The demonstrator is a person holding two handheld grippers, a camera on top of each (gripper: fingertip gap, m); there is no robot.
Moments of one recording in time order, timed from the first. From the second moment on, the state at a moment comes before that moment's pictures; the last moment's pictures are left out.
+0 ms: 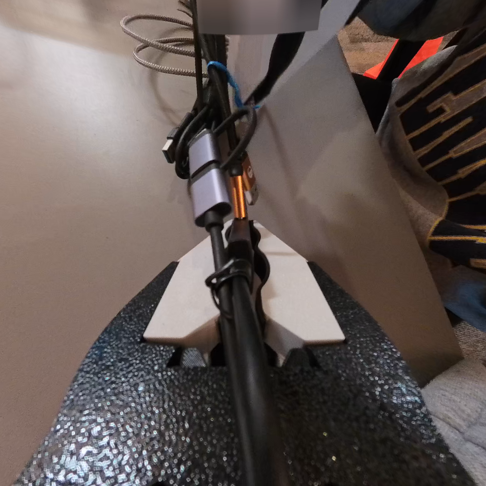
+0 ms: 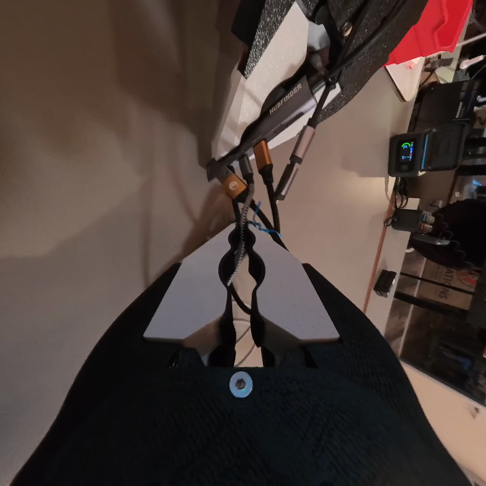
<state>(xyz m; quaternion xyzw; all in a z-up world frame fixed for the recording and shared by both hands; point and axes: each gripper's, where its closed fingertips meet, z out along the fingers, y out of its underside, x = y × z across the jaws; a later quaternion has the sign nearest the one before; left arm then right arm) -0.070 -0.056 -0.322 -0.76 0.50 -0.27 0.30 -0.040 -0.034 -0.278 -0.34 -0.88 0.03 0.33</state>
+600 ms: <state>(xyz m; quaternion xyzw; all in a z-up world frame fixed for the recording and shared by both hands) -0.074 -0.046 -0.322 -0.78 0.48 -0.26 0.32 -0.059 -0.030 -0.283 -0.48 -0.79 0.12 0.36</state>
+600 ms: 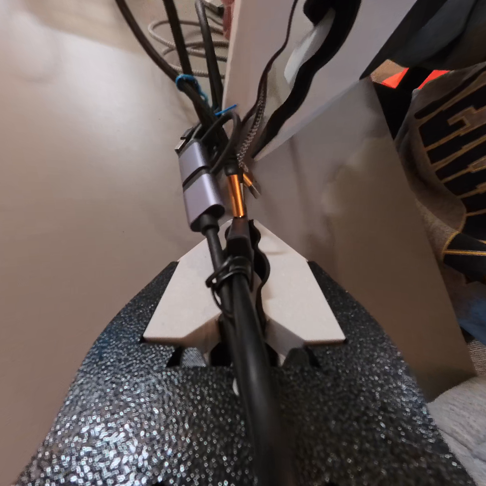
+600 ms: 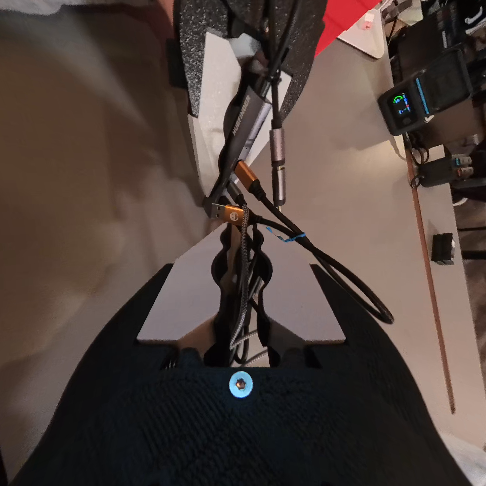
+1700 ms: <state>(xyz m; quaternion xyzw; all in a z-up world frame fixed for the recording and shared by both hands) -0.075 -0.047 -0.323 -0.76 0.50 -0.24 0.33 -0.066 -0.036 -0.277 -0.55 -0.70 0.33 0.33</state>
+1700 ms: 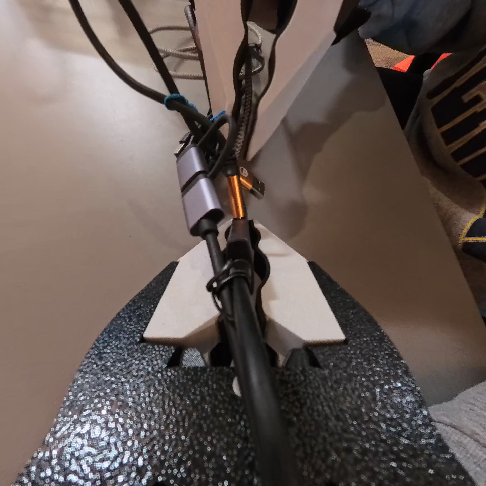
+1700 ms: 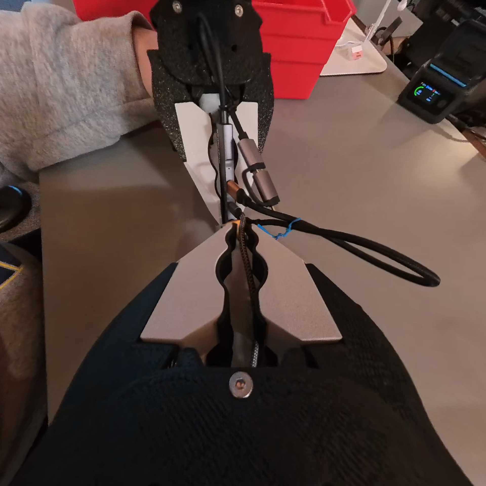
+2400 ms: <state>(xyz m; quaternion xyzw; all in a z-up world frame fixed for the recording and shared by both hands) -0.075 -0.048 -0.323 -0.75 0.53 -0.19 0.34 -0.076 -0.046 -0.283 -0.50 -0.75 0.25 0.35</state>
